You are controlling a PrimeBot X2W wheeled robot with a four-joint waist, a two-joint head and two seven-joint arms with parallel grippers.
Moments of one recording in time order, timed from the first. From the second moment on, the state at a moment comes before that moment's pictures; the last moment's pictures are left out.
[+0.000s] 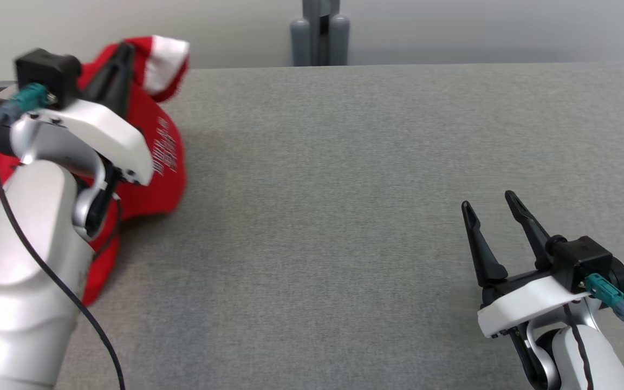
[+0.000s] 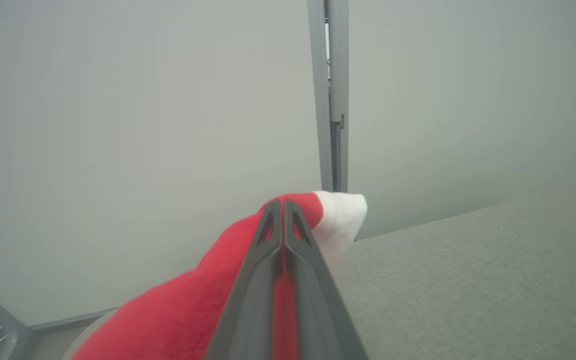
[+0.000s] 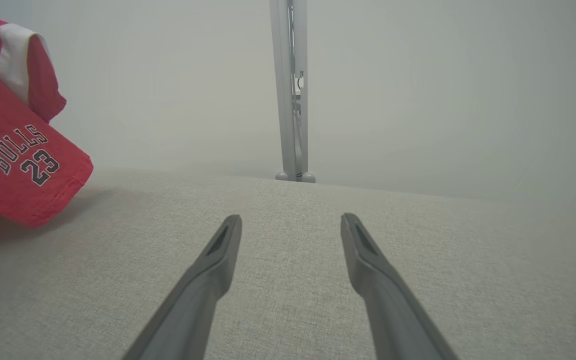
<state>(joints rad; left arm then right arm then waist) -0.82 0.30 -0.32 0.59 -0.38 -0.06 -0.02 -0.22 -0.05 0.12 0.19 0.12 0.13 -0.14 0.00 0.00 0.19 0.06</state>
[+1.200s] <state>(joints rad) -0.54 0.17 -0.69 0.40 -0.43 -0.11 0.21 -0.22 -0.05 0.09 0.27 0.24 0.13 -0.25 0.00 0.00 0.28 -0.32</state>
